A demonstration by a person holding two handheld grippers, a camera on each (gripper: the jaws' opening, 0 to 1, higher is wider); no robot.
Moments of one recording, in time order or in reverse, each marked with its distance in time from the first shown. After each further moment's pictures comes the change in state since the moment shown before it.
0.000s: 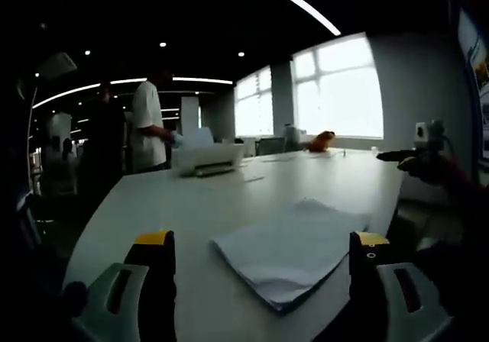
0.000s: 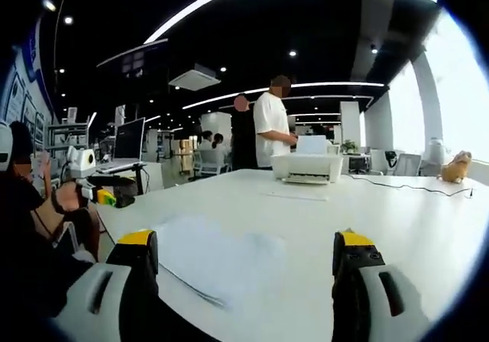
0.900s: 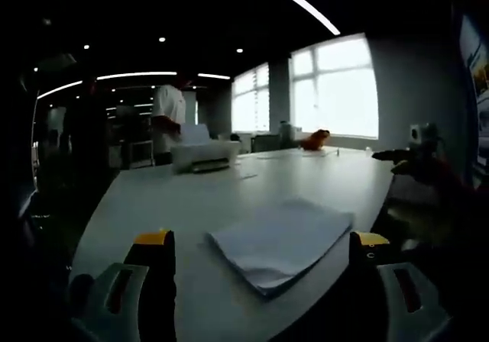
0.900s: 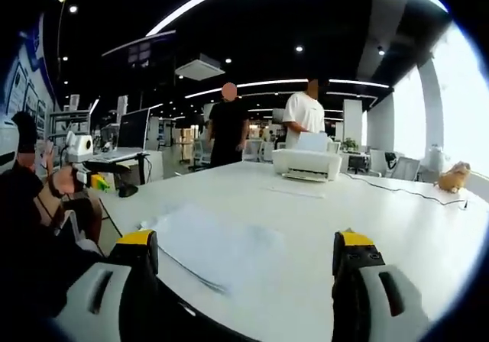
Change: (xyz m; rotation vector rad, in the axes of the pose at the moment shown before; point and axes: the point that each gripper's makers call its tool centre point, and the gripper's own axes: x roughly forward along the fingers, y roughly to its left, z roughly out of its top) left arm -0.034 -0.011 0.011 -0.024 0.027 -0.028; right arm -0.023 0.013 0.006 -0.051 0.057 -0.005
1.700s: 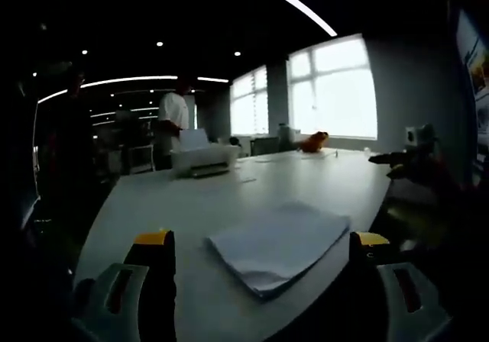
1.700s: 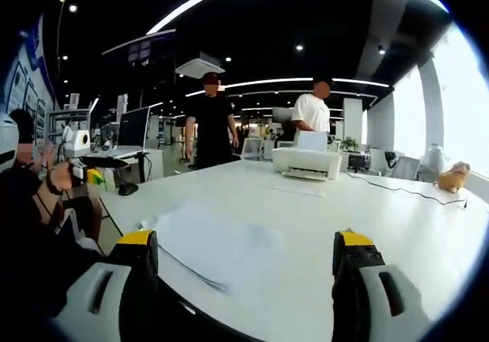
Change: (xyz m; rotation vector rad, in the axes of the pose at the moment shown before) left arm -0.006 -0.007 0.011 0.021 -0.012 0.003; right arm 0.000 -0.002 -0.002 0.000 0.009 0.001
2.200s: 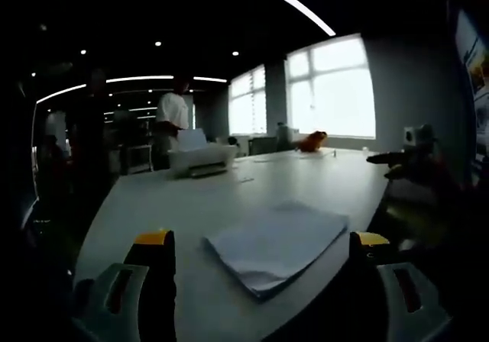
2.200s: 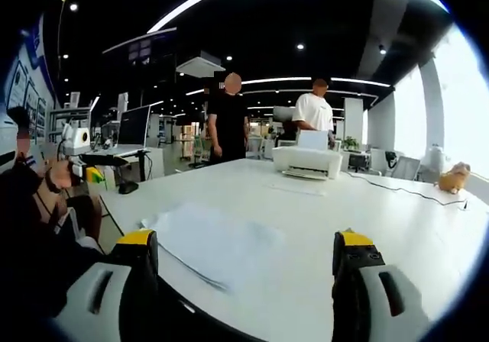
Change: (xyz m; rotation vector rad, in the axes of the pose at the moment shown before) left arm 0.000 -0.004 -0.001 0.001 0.006 -0.012; right arm -0.001 0.000 -0.001 -0.006 0.006 -0.001
